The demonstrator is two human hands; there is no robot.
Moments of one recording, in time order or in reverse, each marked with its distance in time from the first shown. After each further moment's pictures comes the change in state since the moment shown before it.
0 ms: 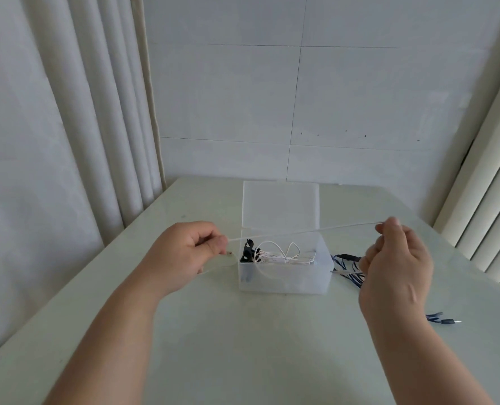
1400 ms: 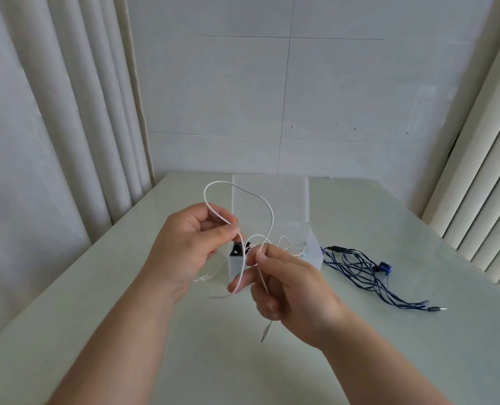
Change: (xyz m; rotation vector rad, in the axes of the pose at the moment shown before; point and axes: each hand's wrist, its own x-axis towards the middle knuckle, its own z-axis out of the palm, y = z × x) left_hand 0.000 0.026 0.031 -0.549 0.106 -0.042; right_hand -0.050 0.031 0.020 -0.041 -1.082 0.551
